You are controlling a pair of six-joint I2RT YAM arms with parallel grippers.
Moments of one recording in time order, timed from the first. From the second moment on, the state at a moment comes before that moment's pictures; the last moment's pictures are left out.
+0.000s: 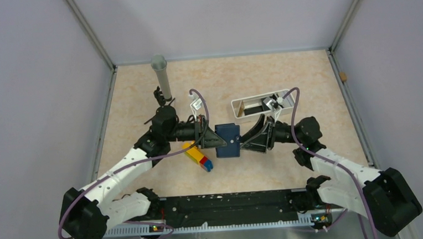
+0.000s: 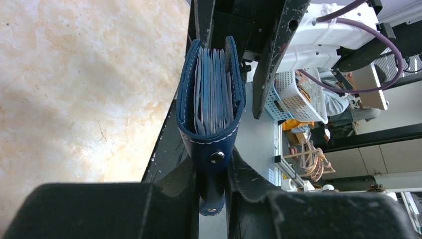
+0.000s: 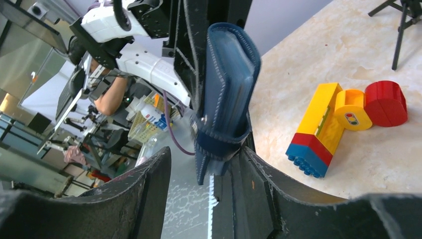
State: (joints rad) left arm -0.62 1.05 0.72 0.13 0.89 -0.76; right arm 0.51 0.99 0.34 0.95 -0.97 0.97
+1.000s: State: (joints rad) left arm -0.60 1.04 0.69 0.08 0.82 -0.76; right arm 0.51 1.07 0.33 1.05 -0.88 1.03
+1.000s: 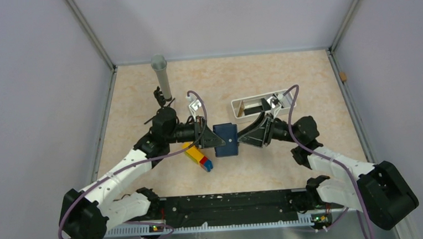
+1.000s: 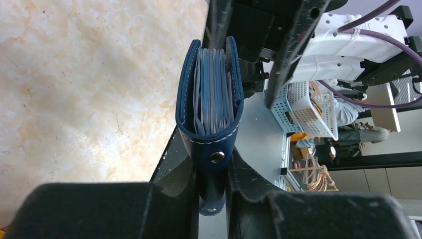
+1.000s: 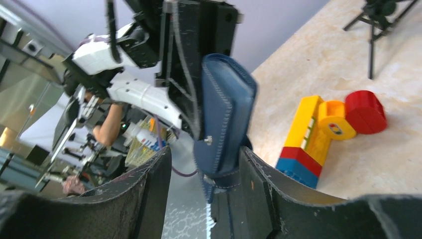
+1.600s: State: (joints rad) left arm -0.59 1.11 0.69 0.07 0.81 -0.71; right arm 0.51 1.04 0.33 0.76 -0.78 0.88
